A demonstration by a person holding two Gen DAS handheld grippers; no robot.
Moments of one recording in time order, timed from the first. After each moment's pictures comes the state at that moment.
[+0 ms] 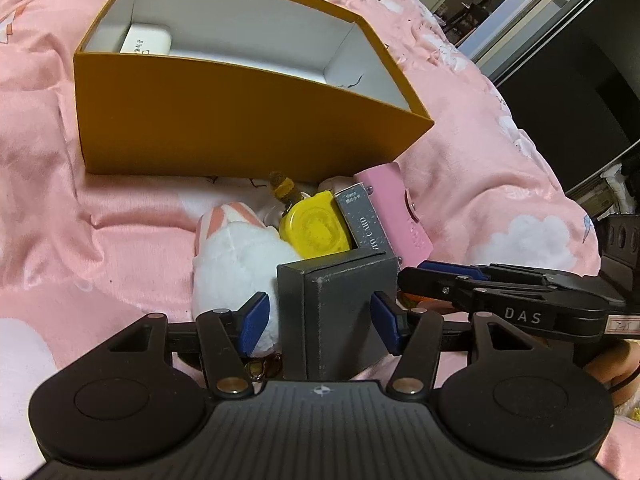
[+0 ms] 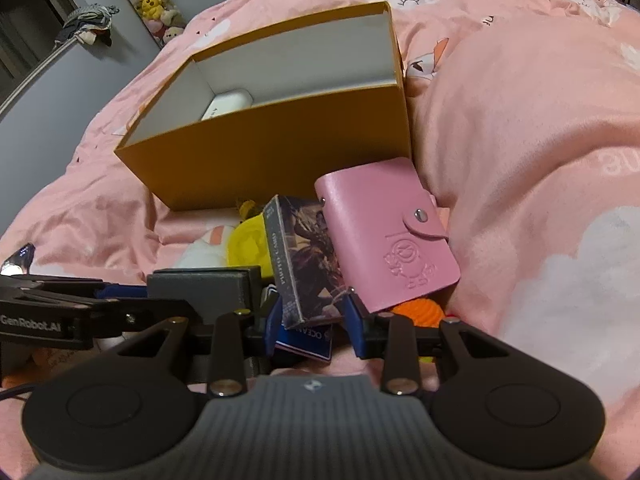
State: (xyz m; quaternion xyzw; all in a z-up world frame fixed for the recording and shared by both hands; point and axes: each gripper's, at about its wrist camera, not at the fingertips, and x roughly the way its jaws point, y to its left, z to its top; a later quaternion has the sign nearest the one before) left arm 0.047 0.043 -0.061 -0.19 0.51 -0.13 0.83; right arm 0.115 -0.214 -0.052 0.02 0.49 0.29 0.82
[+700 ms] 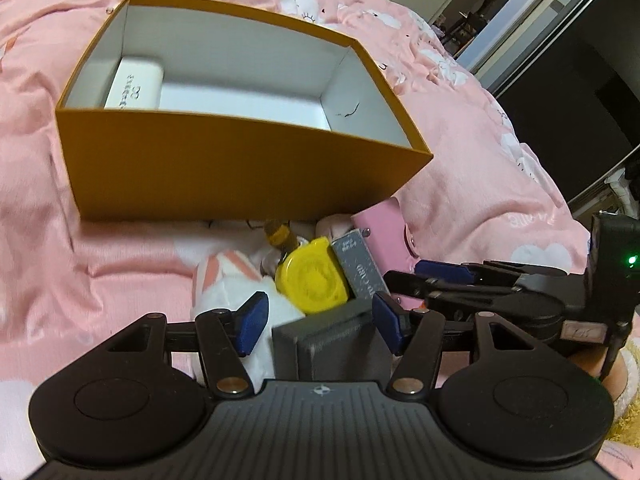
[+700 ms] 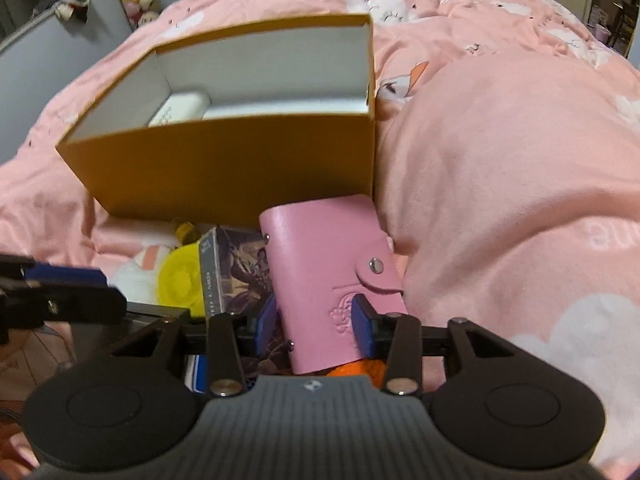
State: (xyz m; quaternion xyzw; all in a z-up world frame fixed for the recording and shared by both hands) left arm 0.072 0.039 -0.050 -0.18 0.49 -0.13 0.85; right arm 0.143 -0.194 -0.062 -0.07 0.47 0.24 0.85
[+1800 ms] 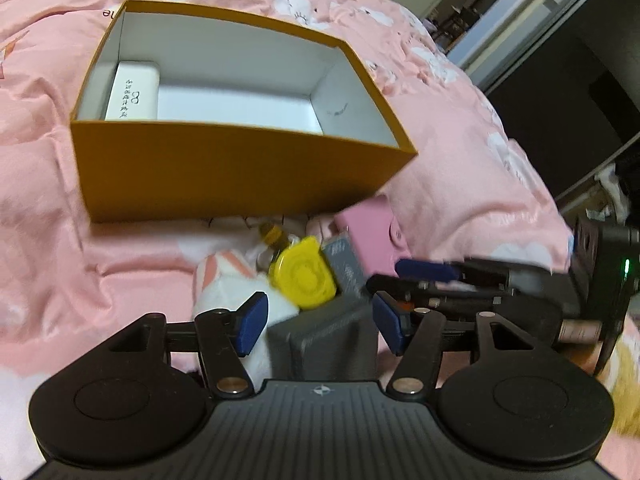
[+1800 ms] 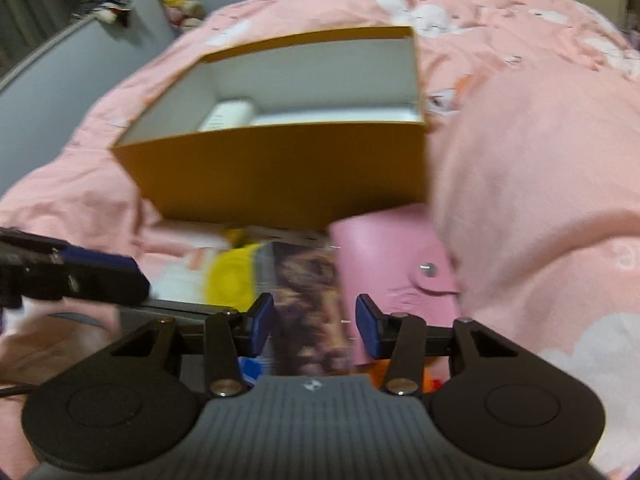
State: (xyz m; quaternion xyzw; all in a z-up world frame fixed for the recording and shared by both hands) left arm 0.059 0.047 -0.032 -0.17 0.50 -0.14 0.84; right arm 0.136 -0.202 -0.044 -0.03 0.46 0.32 0.83
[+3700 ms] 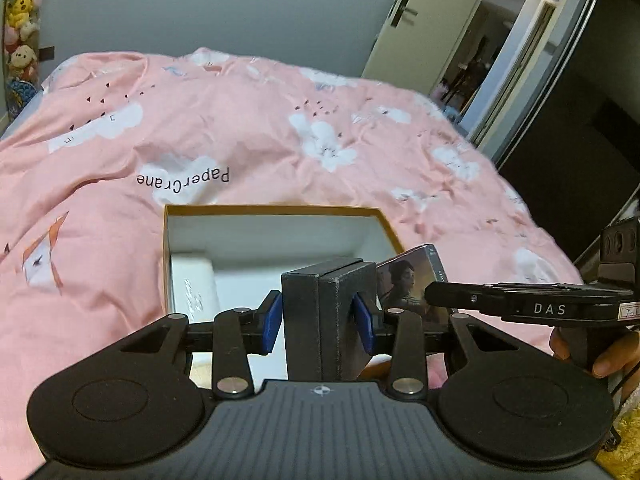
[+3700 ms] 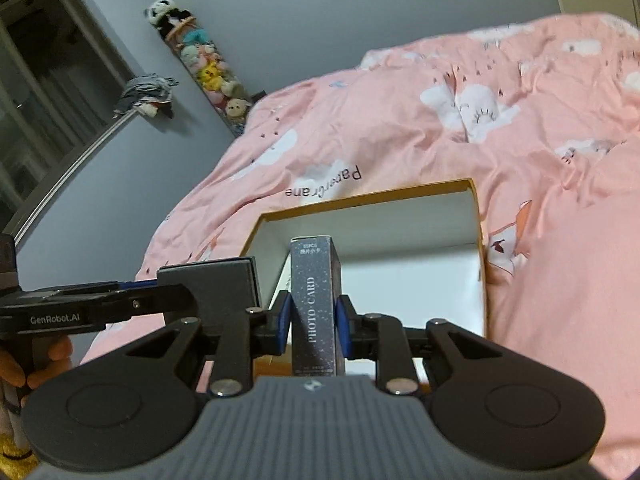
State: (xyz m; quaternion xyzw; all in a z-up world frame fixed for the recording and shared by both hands) left arm 0.159 0.101 0.067 -0.12 0.40 -0.09 0.90; right arm 0.237 -0.160 0.058 0.10 0.42 0.37 0.82
